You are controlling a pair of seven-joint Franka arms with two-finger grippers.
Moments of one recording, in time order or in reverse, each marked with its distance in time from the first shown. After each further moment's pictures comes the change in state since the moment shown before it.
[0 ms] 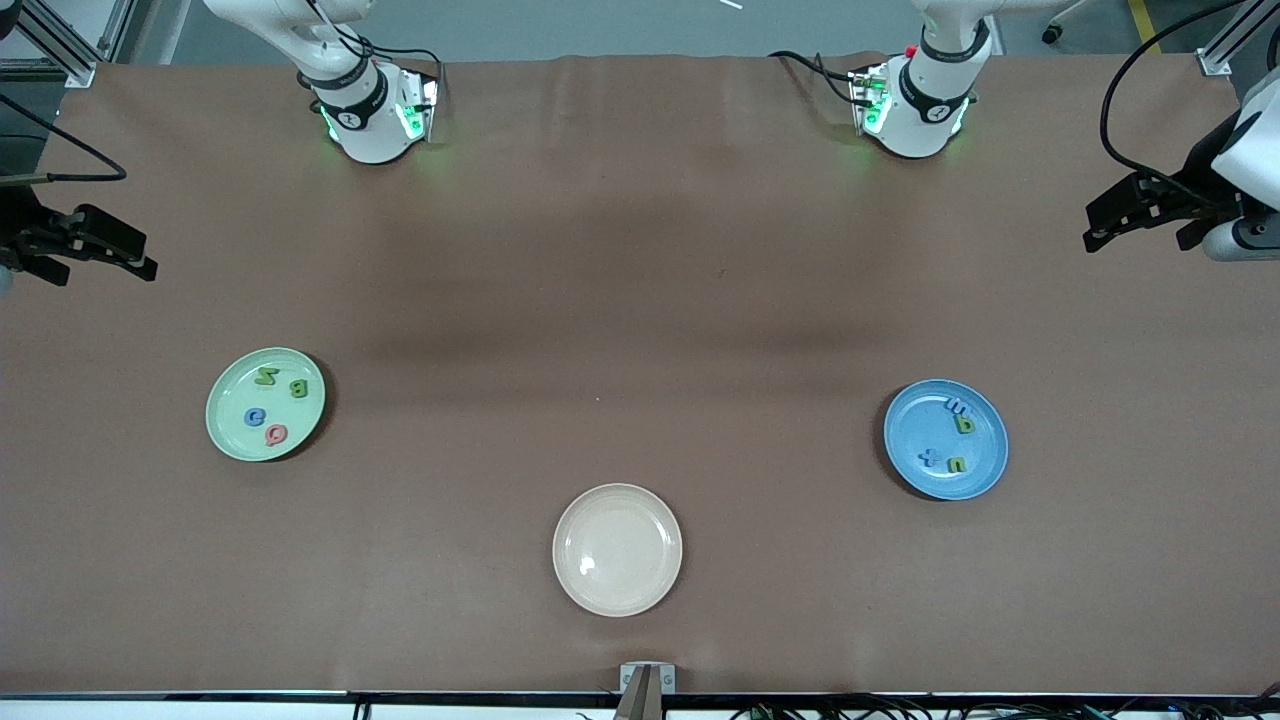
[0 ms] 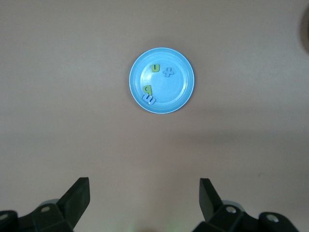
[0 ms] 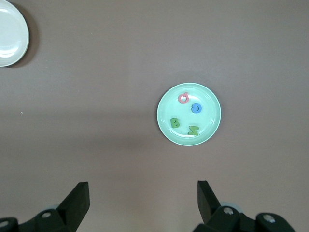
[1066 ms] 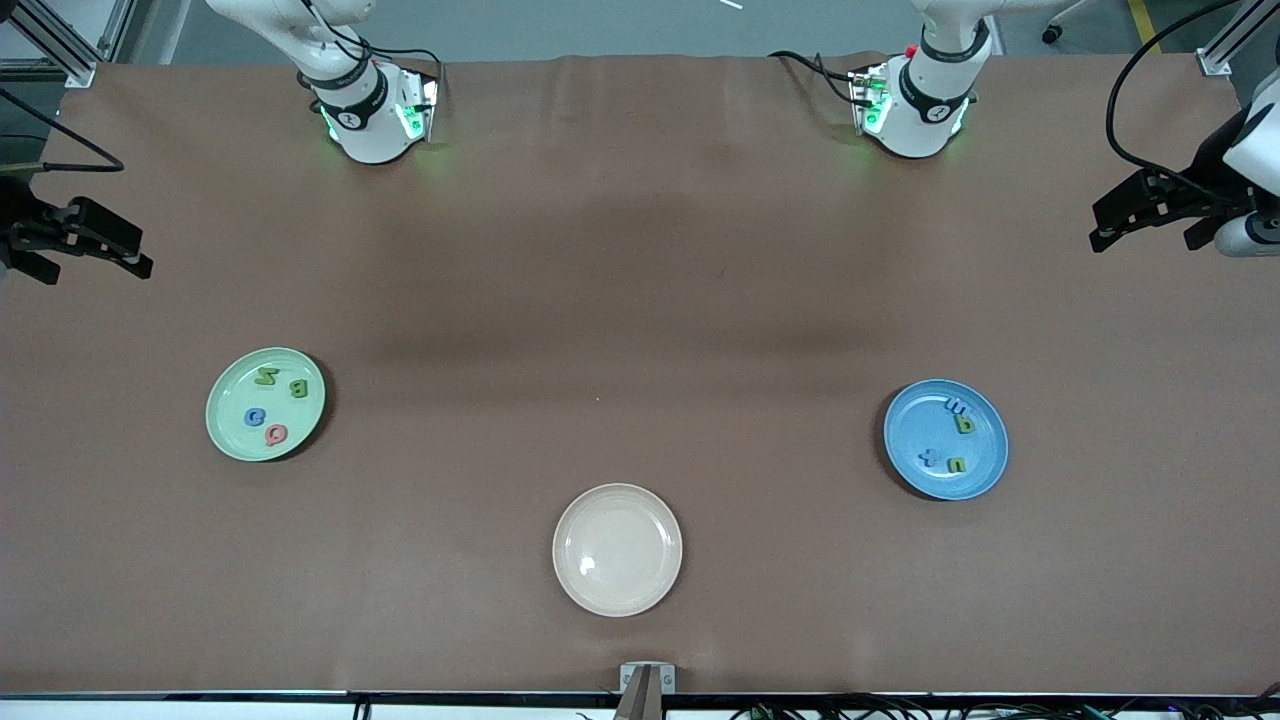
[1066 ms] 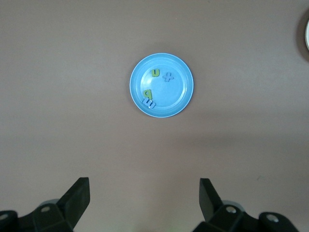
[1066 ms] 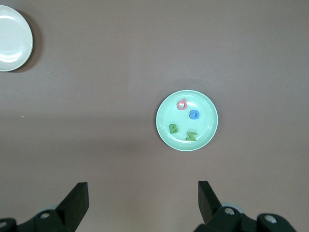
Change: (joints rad) left arm 0.000 0.001 0.001 0.018 0.000 0.004 0.000; right arm -0.025 0.000 0.037 0.031 -0.015 0.001 0.001
